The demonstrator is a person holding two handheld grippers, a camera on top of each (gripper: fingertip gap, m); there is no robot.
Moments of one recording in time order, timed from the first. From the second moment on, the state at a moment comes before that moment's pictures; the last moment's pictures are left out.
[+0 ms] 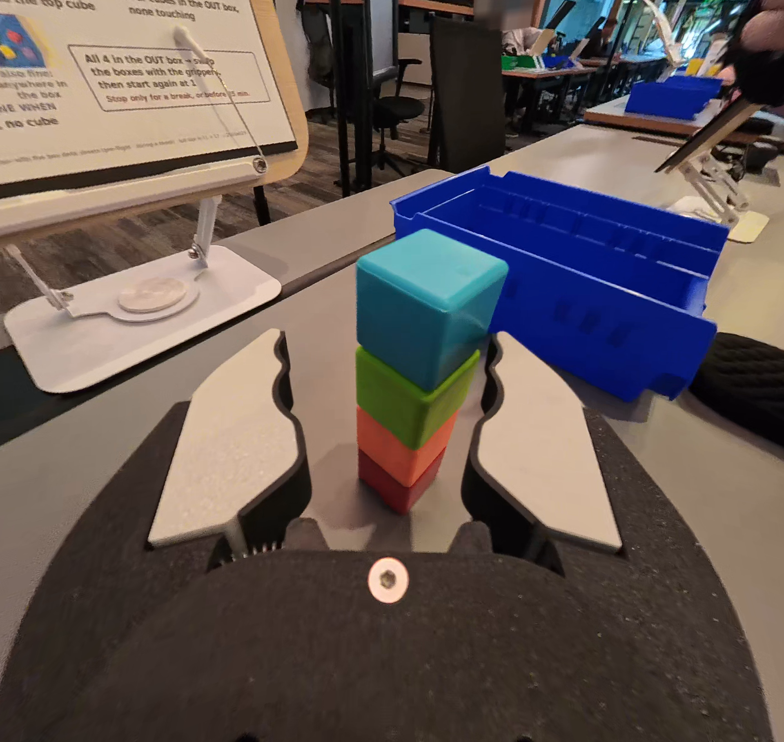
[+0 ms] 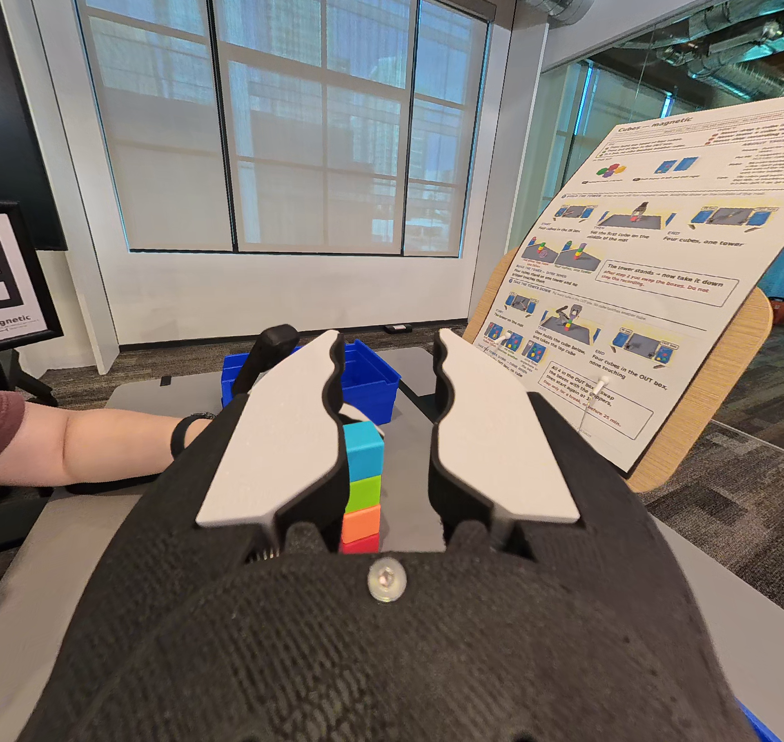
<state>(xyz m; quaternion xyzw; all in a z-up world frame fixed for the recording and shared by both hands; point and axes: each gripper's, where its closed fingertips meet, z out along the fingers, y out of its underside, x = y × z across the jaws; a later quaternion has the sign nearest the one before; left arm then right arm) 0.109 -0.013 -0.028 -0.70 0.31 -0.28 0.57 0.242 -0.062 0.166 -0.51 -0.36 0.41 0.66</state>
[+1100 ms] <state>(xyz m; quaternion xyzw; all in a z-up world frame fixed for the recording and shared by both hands) 0.126 -0.017 -0.057 -0.67 0.32 -0.30 0.60 0.141 -0.029 0.064 -0.63 -0.42 0.37 0.55</state>
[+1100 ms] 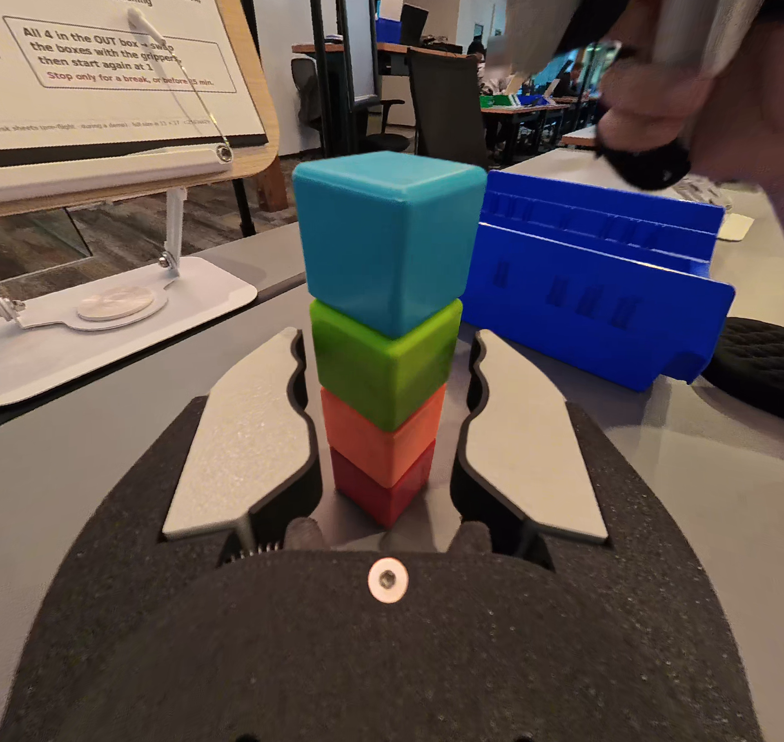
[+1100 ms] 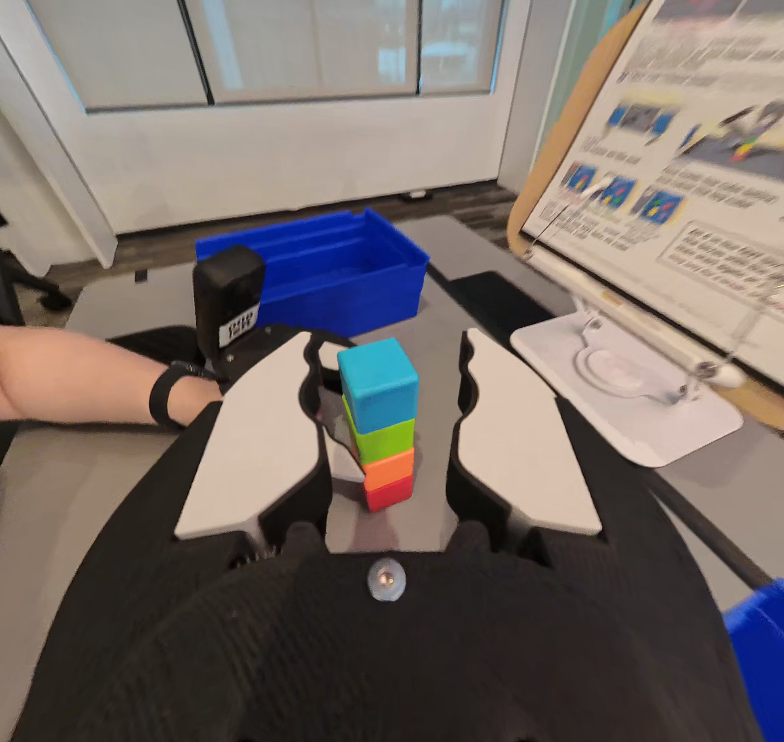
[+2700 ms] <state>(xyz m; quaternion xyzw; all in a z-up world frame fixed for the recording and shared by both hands) 0.127 -0.019 -0.059 -0.66 0.33 -0.31 0.59 0.119 -0.017 0.021 -0.69 -0.39 0.38 0.47</state>
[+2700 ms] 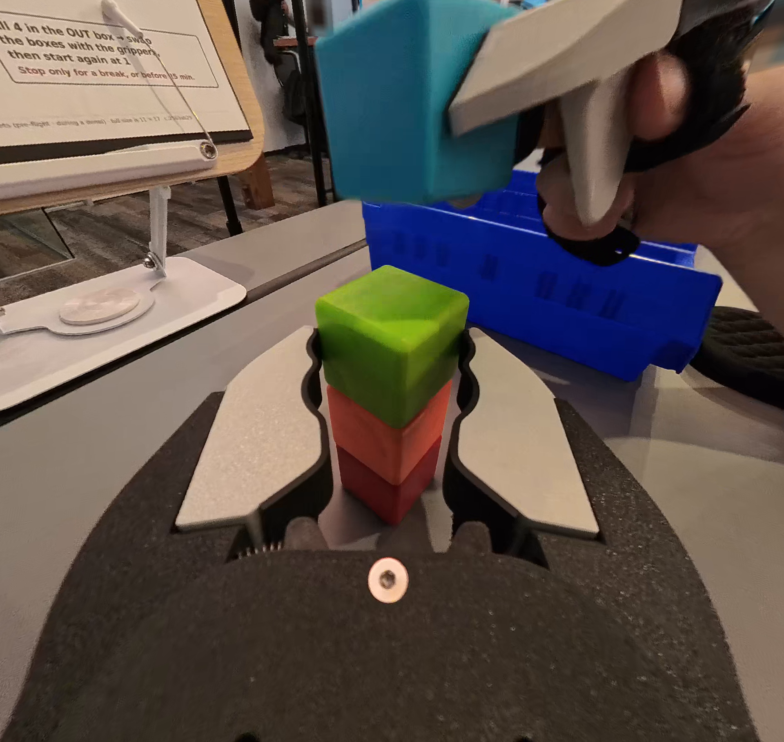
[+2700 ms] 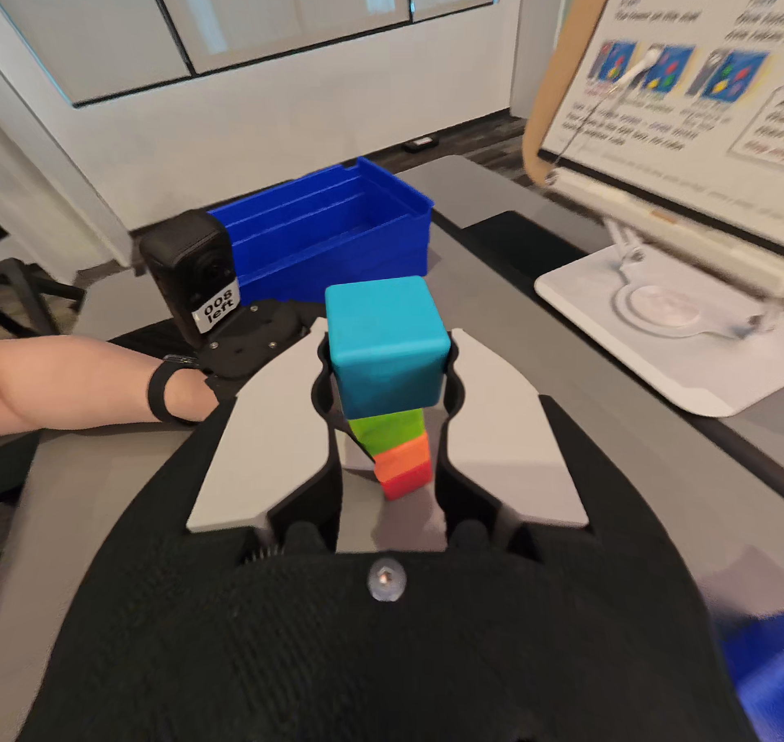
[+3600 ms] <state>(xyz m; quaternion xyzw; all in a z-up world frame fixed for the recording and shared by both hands) 0.128 -0.020 -0.059 -0.67 0.34 -0.30 0.59 0.432 0.094 -0.135 -0.93 -0.05 -0.04 0.36</state>
